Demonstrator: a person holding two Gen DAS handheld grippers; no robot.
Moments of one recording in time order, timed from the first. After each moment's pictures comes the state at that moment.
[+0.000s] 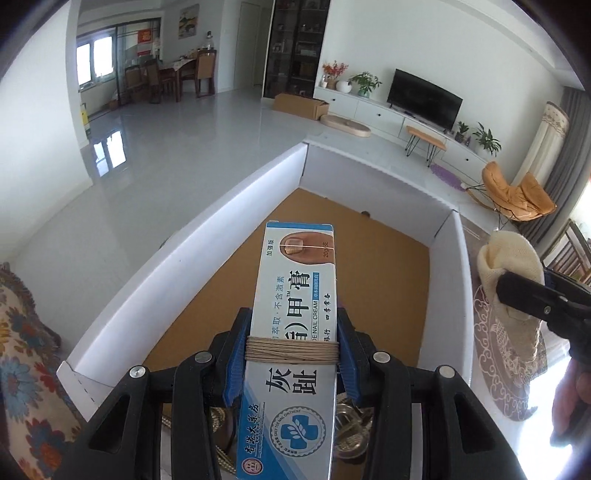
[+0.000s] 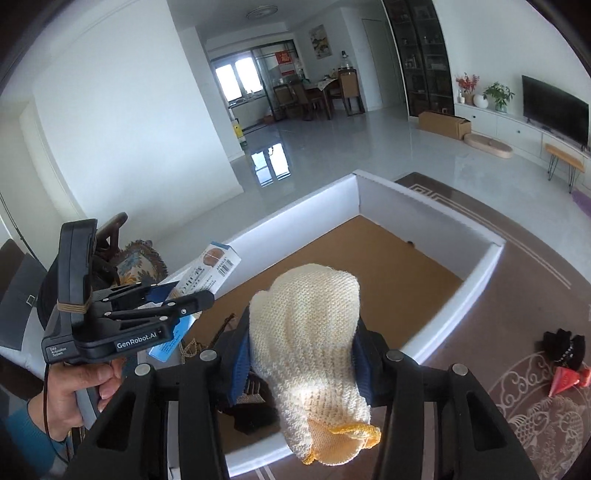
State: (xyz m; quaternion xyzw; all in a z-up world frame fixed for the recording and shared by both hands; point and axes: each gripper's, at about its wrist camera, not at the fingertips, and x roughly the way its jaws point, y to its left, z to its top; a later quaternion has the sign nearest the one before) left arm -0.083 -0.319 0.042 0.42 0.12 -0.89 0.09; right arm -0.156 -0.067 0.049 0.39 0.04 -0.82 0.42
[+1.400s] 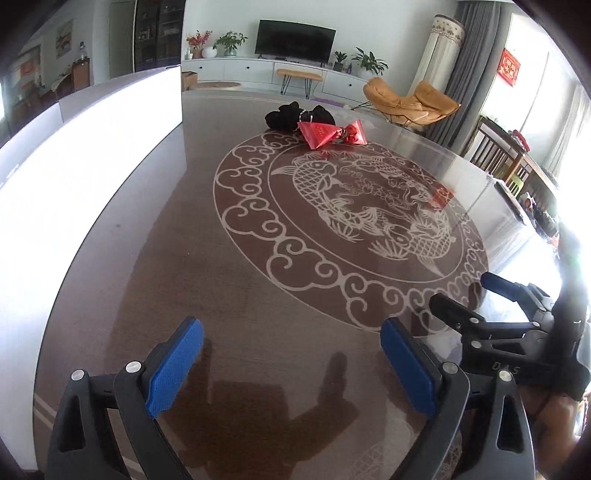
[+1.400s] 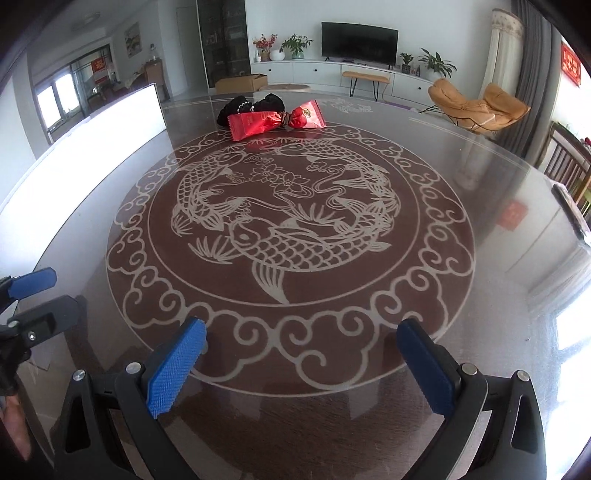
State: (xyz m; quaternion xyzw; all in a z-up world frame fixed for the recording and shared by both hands) left arm -0.071 0.040 -0.073 0.46 0.03 -0.88 -0.10; right arm -0.051 0.296 -0.106 0.45 0.02 -0.89 0.05
